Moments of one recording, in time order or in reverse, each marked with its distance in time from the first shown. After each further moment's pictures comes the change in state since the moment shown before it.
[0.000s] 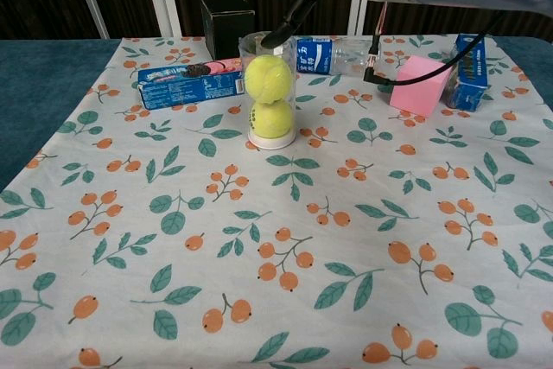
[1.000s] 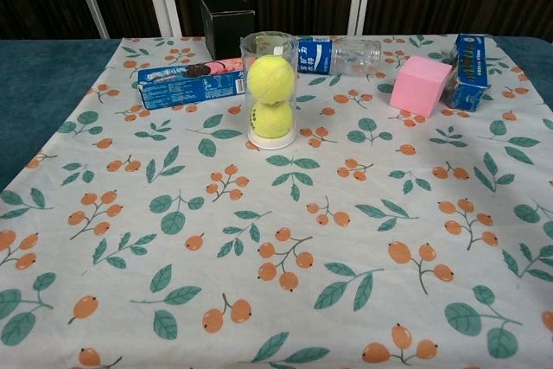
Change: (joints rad) left arm -0.010 -0.036 0.017 0.001 0.021 0.002 0.074; right arm -0.762 0.474 -0.474 -0.428 -0.721 0.743 -0.022
